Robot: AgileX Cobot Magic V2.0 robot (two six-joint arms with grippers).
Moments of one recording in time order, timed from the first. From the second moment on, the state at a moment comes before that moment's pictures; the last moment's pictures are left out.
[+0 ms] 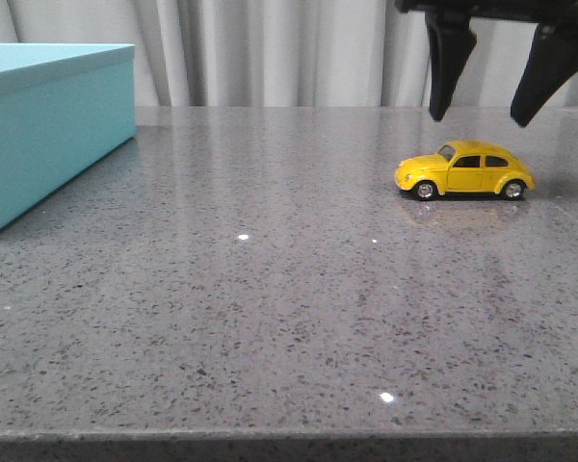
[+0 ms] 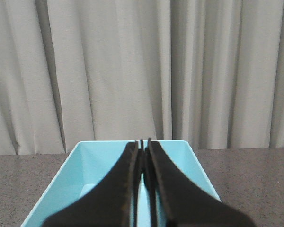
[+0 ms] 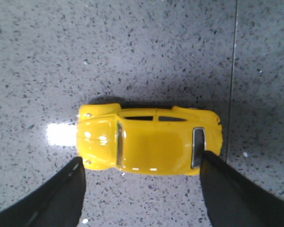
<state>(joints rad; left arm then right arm) -0.06 0.32 -0.41 -0.06 0.00 0.00 0.33 1.74 -1.55 0.05 1.13 0.35</state>
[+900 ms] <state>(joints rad) -0.06 0.32 -0.41 -0.06 0.00 0.00 0.33 1.82 -1.58 0.01 1.16 0.36</state>
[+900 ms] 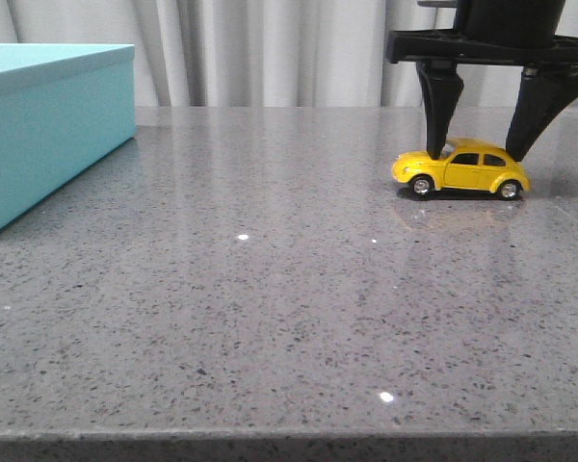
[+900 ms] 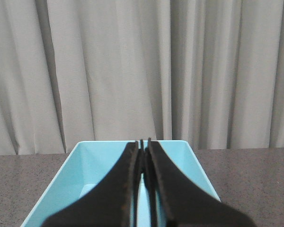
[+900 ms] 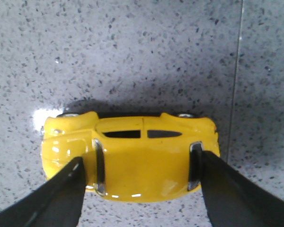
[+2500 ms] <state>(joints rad) -0.06 0.32 -0.41 -0.06 0.00 0.00 0.24 1.51 -1.65 -0.13 1.25 0.31</state>
